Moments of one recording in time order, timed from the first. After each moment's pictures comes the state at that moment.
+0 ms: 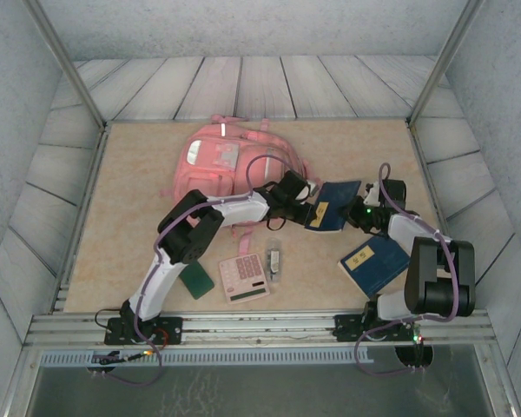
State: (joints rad) left arm -0.92 2.28 1.60 -0.16 0.30 -0.43; right arm -0.11 1.39 0.64 -0.20 -0.48 0.56
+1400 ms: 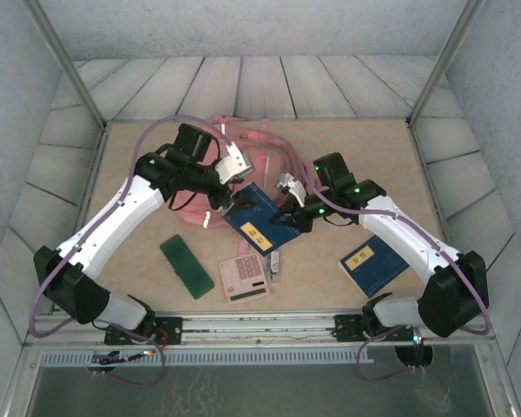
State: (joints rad) left arm -0.61 1.45 1.45 -0.89 0.62 0.41; right arm 0.50 1.31 1.06 -0.66 -0.76 -0.39
